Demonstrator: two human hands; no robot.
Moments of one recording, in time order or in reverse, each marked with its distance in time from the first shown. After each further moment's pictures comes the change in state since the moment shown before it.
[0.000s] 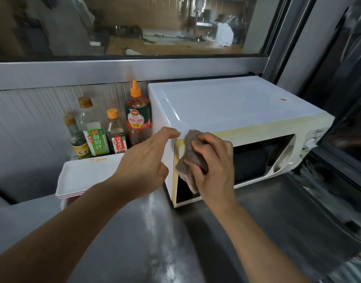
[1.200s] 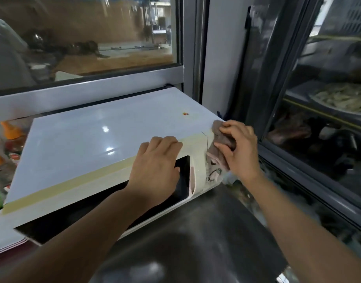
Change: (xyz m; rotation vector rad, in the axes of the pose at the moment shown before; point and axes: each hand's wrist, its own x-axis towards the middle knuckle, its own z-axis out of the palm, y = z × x) left_hand 0.155 0.198 0.139 0.372 -0.005 0.265; right_hand 0.061 0.292 -0.180 -0.158 -0.003 0.193
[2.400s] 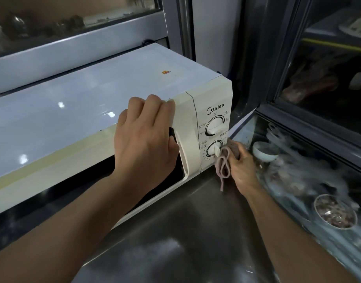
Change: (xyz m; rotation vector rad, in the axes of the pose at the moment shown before) left_hand 0.028 0.025 0.040 0.118 0.232 0.008; right_hand -0.111 0.095 0.084 0.770 -0.072 0.886
